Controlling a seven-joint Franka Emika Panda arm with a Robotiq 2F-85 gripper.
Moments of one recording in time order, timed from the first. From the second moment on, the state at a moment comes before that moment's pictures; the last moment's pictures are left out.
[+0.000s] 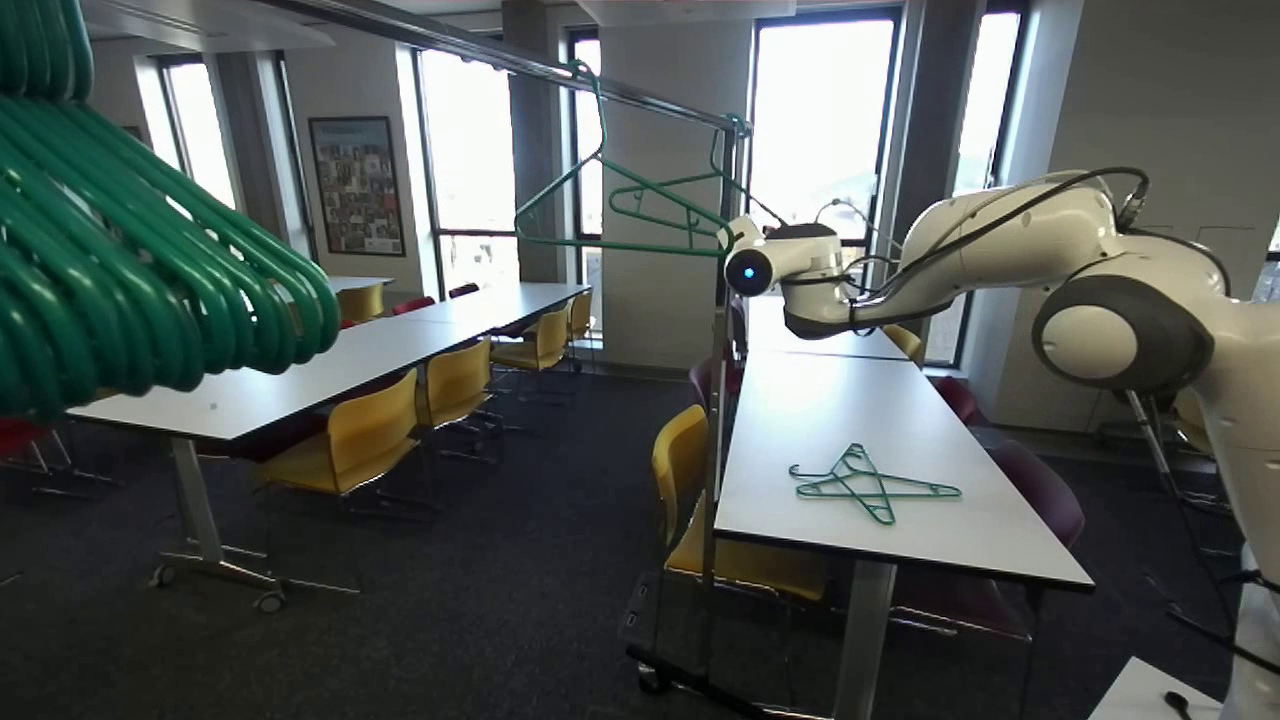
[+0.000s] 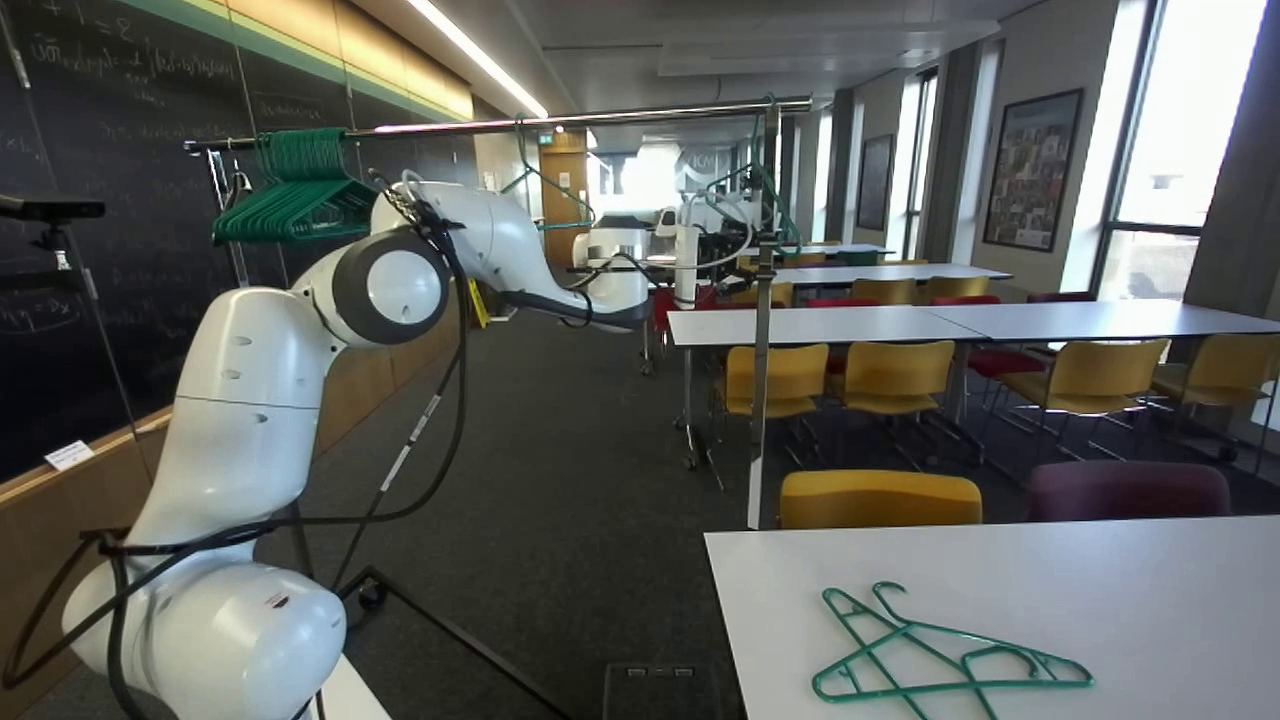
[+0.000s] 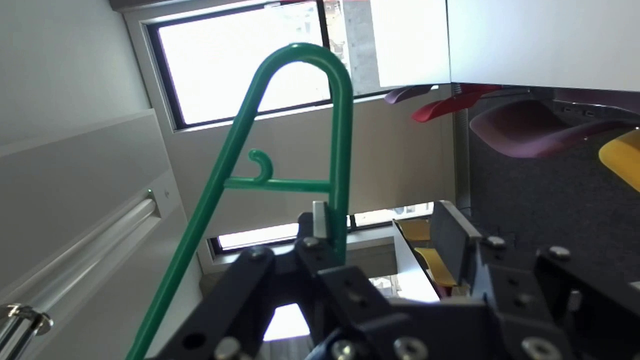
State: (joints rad) arm 0.41 0.43 -0.46 -1.35 -1.51 2.33 0.38
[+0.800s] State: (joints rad) arm 0.20 0.31 -0.25 -1.55 -2.09 2.25 1.00
